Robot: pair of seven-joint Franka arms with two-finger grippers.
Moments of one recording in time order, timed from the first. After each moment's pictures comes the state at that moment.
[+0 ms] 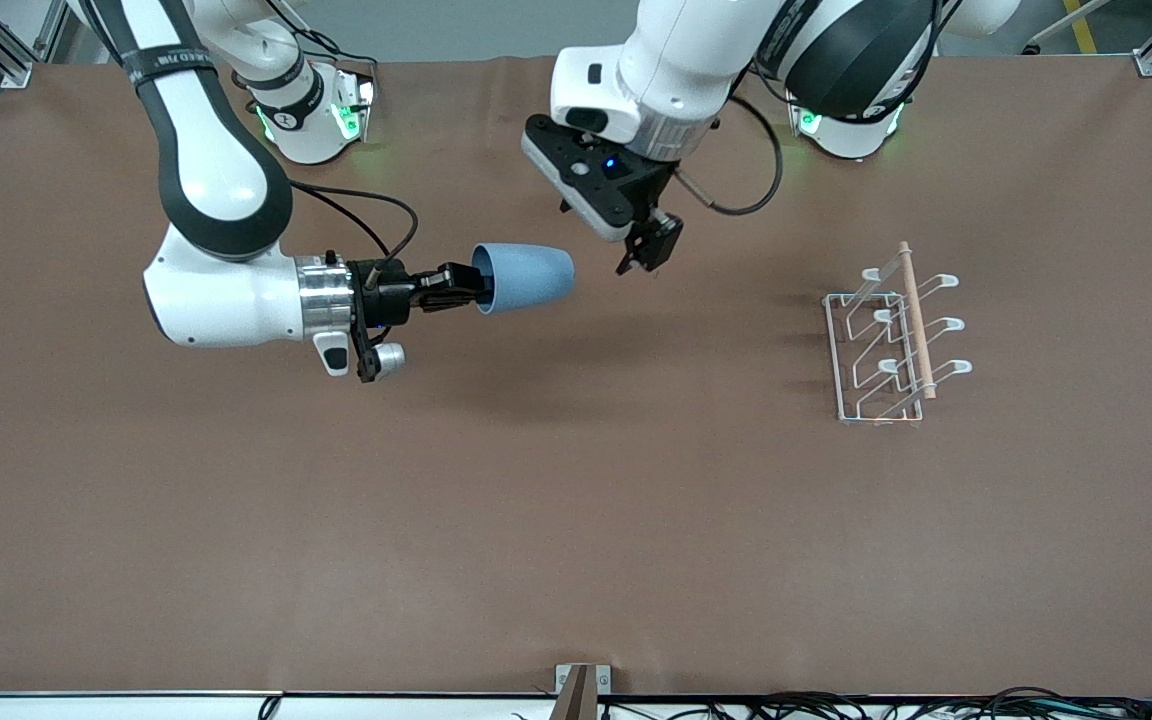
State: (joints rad) left arm -0.66 0.32 -0.11 -1.32 -0.13 1.89 0.20; right arm 0.28 0.29 0.08 -1.80 1.23 1.81 -0.18
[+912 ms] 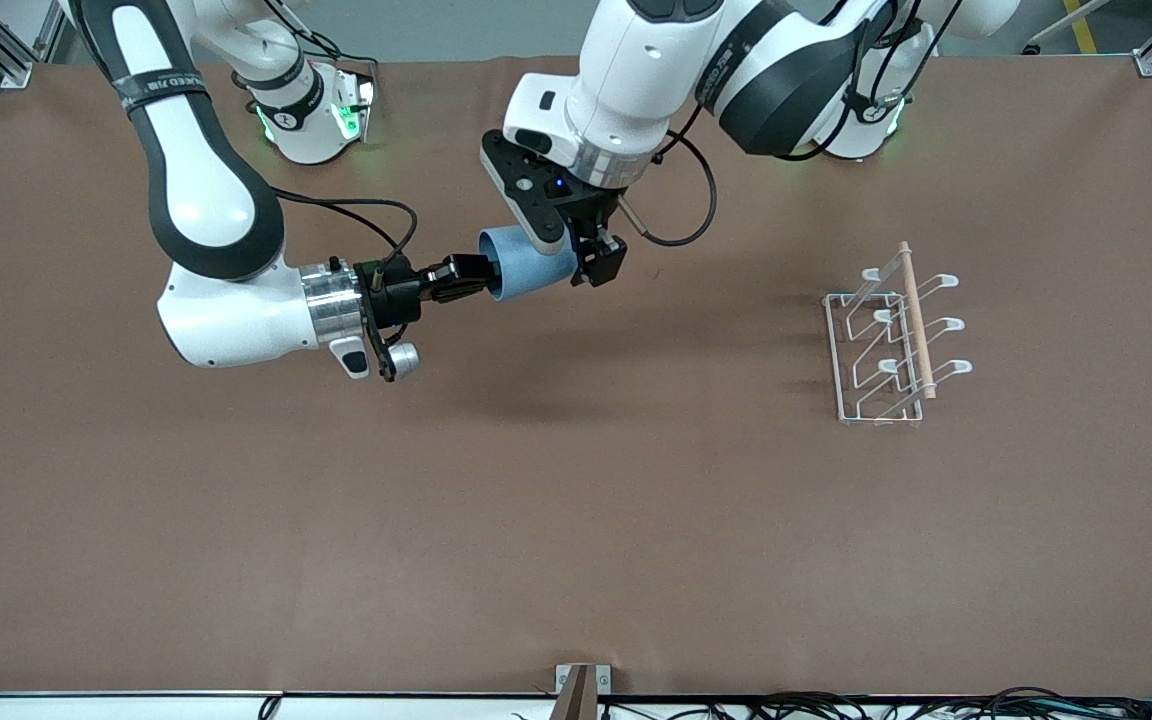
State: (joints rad) left arm -0.69 0.38 -0.14 -1.31 -0.13 1.91 0.25; right arm 0.28 0.32 0.08 -1.77 1.31 1.71 -0.18
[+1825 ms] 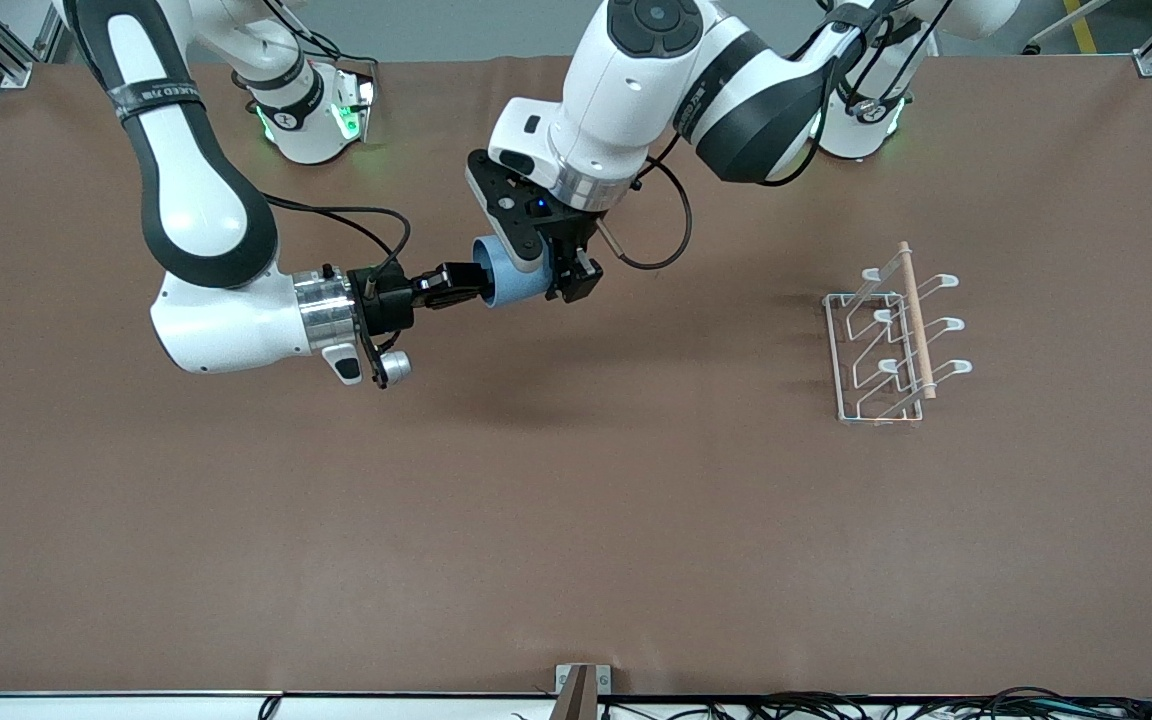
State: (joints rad) left arm -0.69 0.43 -0.15 -1.31 -0.11 2.01 0.29; right arm 0.27 0.33 0.07 -1.76 1.32 1.71 -0.19
